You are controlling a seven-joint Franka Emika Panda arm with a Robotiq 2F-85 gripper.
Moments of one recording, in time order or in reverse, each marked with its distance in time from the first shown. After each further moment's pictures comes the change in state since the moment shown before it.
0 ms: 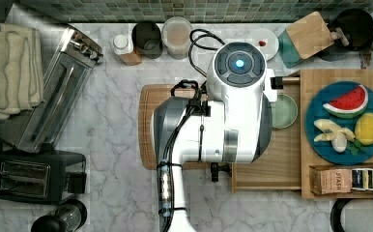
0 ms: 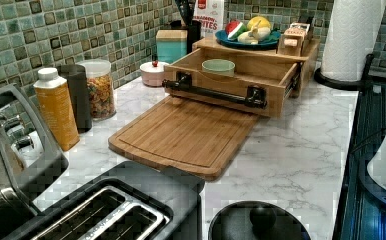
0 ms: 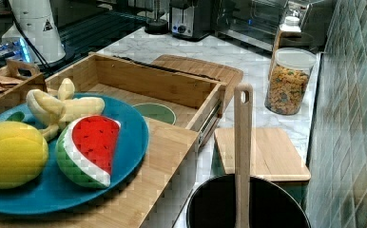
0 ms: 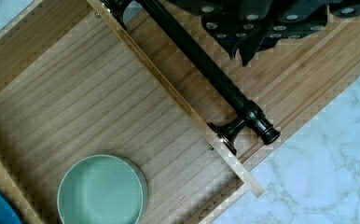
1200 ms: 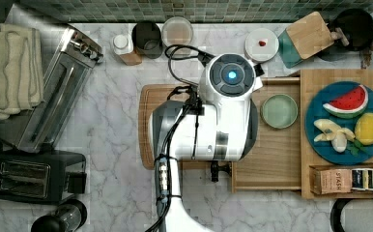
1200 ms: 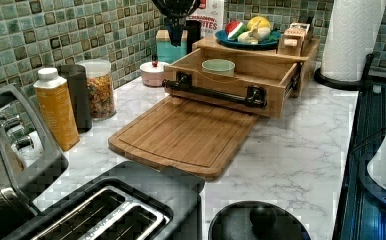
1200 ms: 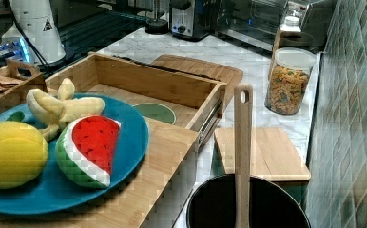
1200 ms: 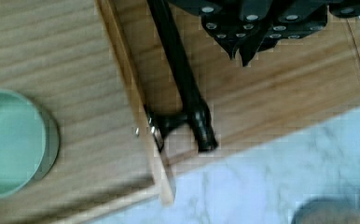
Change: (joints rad) arm 0.011 0.026 0.018 -0.118 0.080 0.188 -0.373
